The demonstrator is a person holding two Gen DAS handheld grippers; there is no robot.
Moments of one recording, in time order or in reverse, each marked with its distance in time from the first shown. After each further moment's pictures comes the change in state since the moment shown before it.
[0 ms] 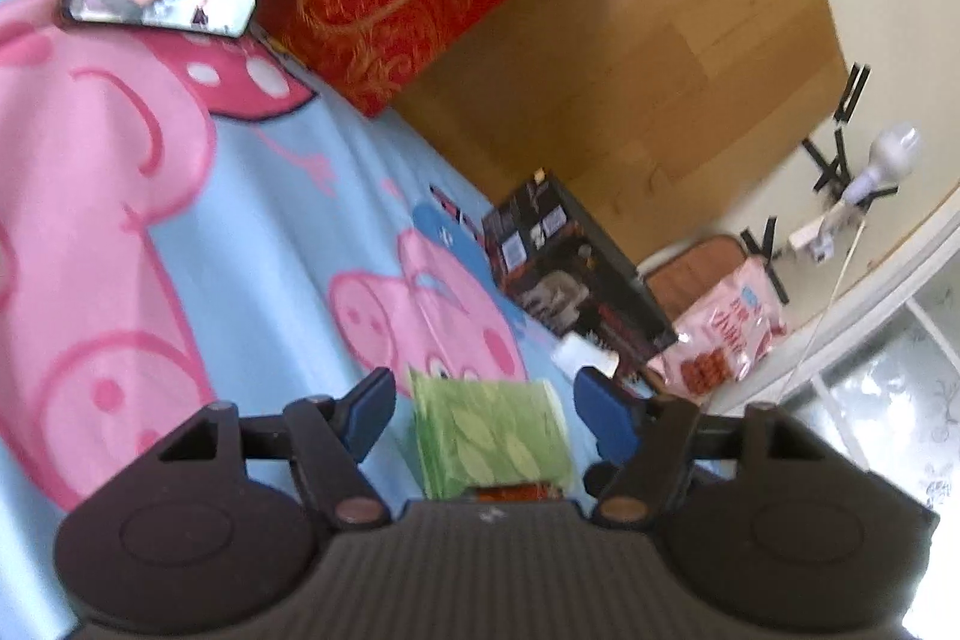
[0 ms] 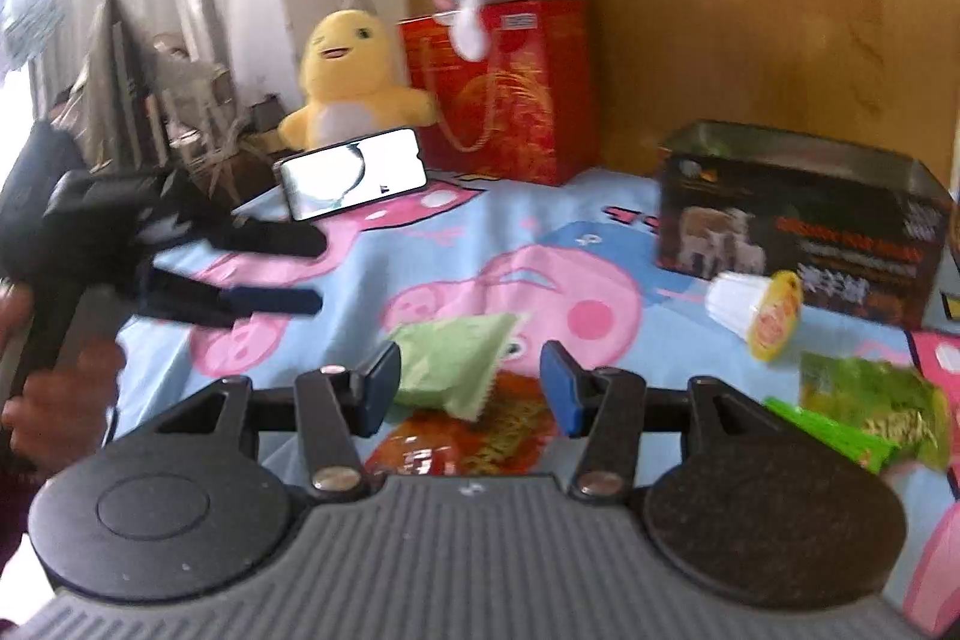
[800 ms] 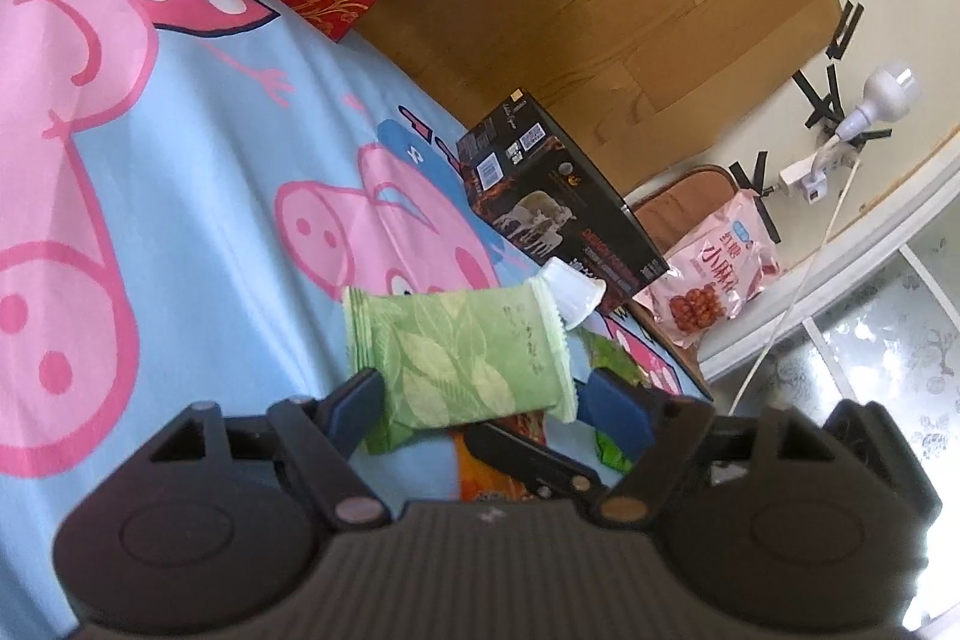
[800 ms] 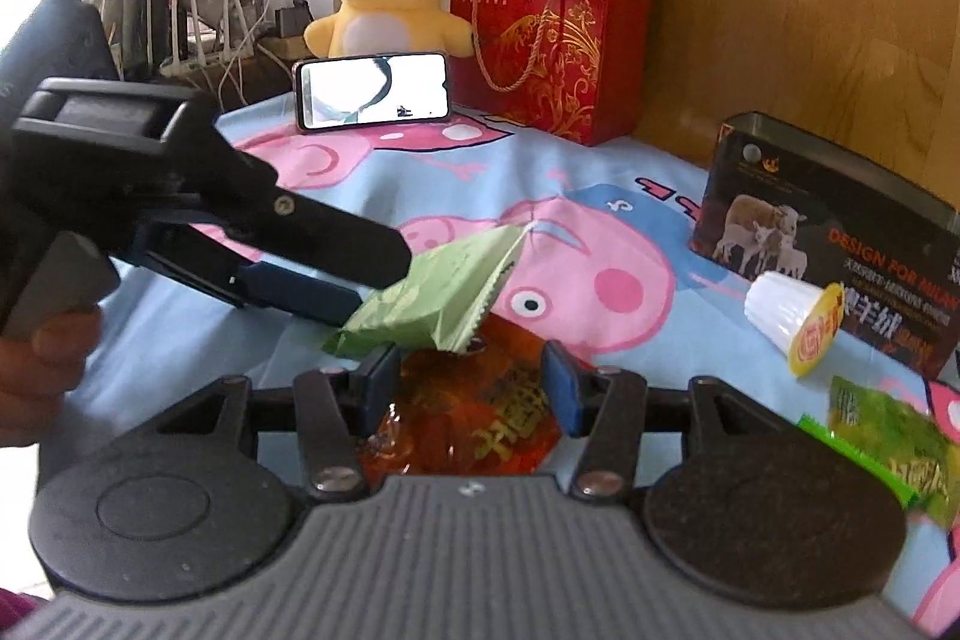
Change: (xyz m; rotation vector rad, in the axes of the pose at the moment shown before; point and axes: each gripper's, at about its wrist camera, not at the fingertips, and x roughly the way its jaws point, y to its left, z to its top) left arm 0.023 -0.005 -0.018 0.012 0.104 -0.033; right arm 0.030 0.019 -0.011 -0.218 0.101 -0.015
